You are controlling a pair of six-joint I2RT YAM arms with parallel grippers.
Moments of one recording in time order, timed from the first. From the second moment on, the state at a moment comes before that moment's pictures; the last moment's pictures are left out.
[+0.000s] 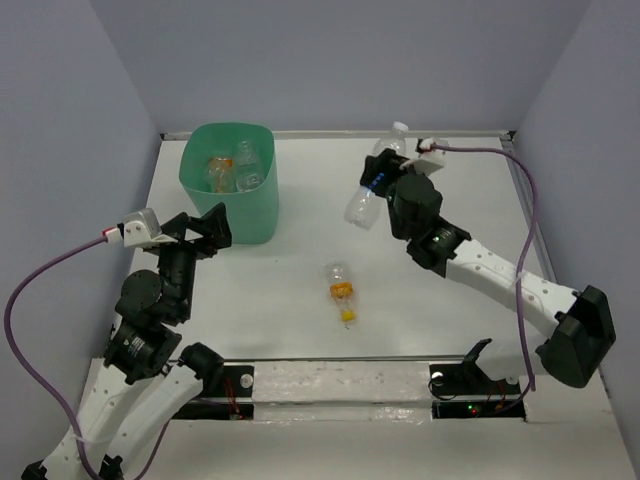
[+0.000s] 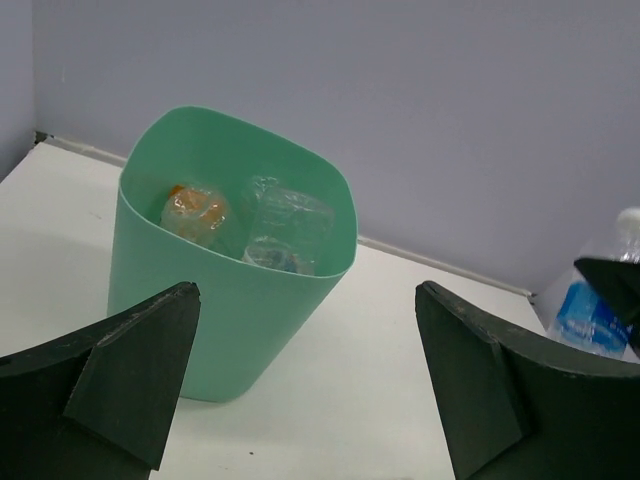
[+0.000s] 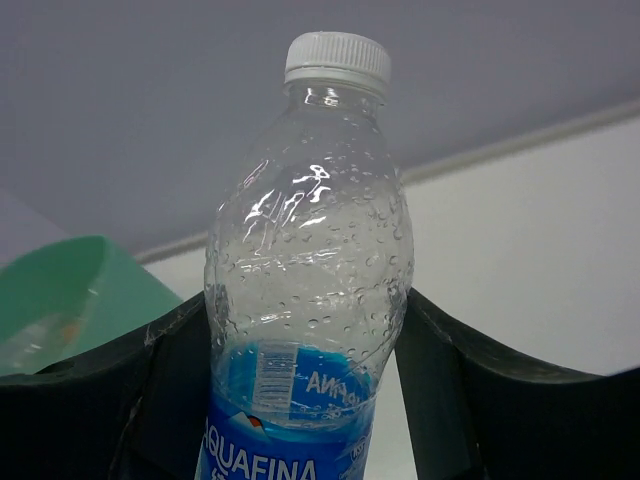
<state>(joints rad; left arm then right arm) -0.57 0.42 0.75 -0.15 -0.55 -0.36 0.74 1.30 1.04 0.23 0.76 0.47</state>
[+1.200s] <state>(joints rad) -0.49 0.34 0.75 -0.15 -0.57 -0.39 0.93 2.61 2.60 0.51 0.00 0.13</state>
